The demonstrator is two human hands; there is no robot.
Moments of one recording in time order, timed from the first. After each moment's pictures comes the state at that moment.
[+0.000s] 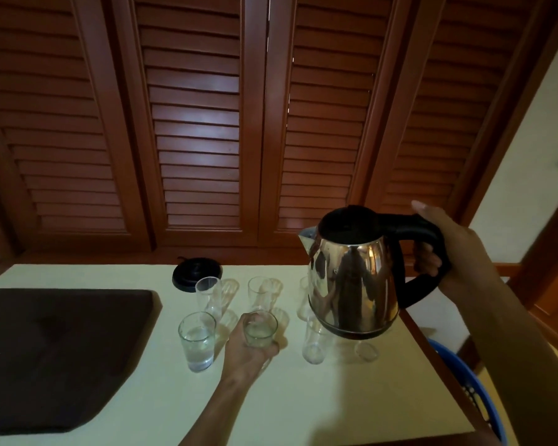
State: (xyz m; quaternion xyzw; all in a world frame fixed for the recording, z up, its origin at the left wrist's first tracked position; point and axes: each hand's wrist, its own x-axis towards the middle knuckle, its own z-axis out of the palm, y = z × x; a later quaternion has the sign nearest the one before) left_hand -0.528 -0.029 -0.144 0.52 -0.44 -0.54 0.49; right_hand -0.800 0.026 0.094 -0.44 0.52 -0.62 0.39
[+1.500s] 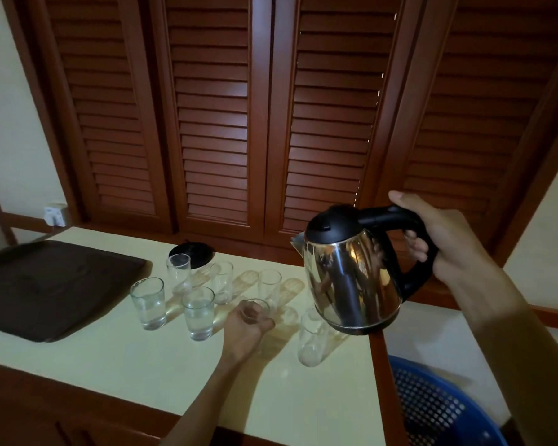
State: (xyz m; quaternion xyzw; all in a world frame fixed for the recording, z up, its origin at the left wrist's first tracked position) left_hand -0.684 -0.017 -0.142 0.63 -0.41 -0.36 0.55; right_hand -0.958 -0.012 0.104 -0.52 0.47 -0.55 0.45
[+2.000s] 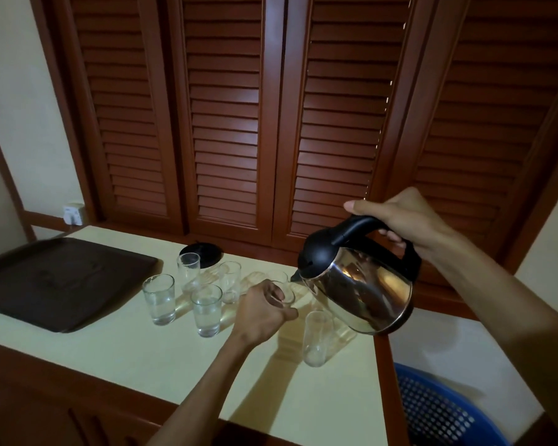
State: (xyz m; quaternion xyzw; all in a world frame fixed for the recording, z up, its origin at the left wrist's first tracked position) left_hand -0.700 0.002 -0.072 0.65 -0.53 -0.27 0.46; right_hand -0.921 -0.023 0.124 -0.68 0.53 -0.40 0.31
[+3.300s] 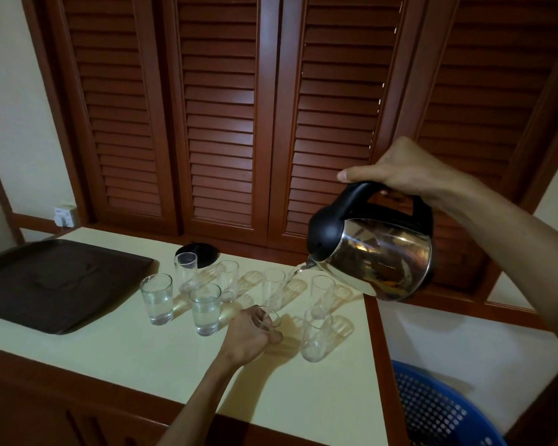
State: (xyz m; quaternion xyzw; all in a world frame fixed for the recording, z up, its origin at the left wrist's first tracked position) left_hand -0.680 0.021 -0.114 0.63 -0.52 -0.36 0.44; right_hand -0.908 -0.016 0.188 -0.77 0.53 -0.31 0.16
